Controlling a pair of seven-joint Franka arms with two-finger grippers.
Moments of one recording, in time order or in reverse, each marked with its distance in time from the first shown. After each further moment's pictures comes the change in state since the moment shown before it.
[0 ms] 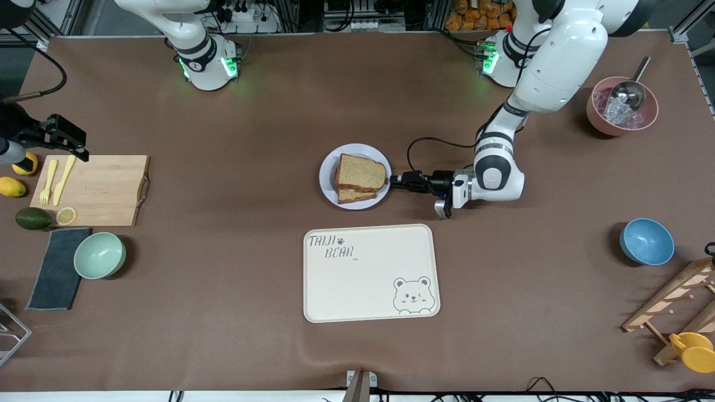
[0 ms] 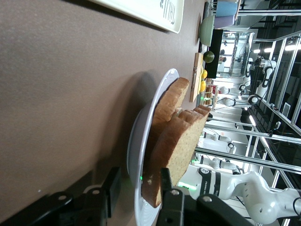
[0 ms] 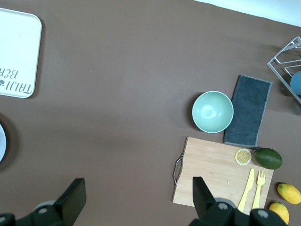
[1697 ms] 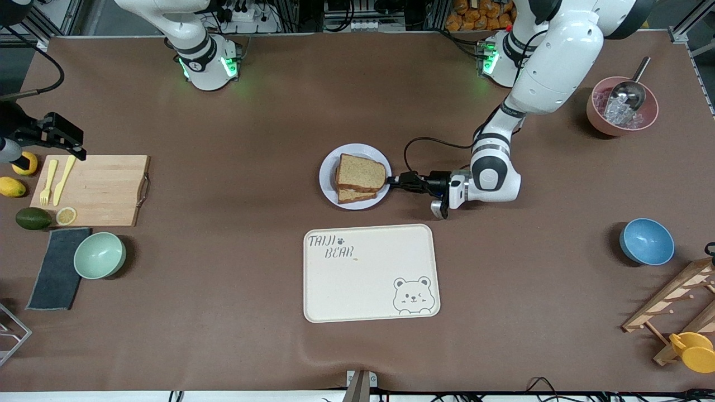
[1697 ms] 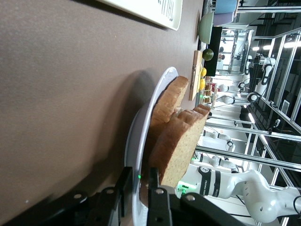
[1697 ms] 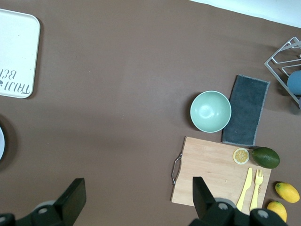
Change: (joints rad) left arm -0.014 0.015 0.000 0.017 -0.003 -0.005 0.001; right arm -0.002 -0.003 0.000 0.000 -0.004 -0.002 0.000
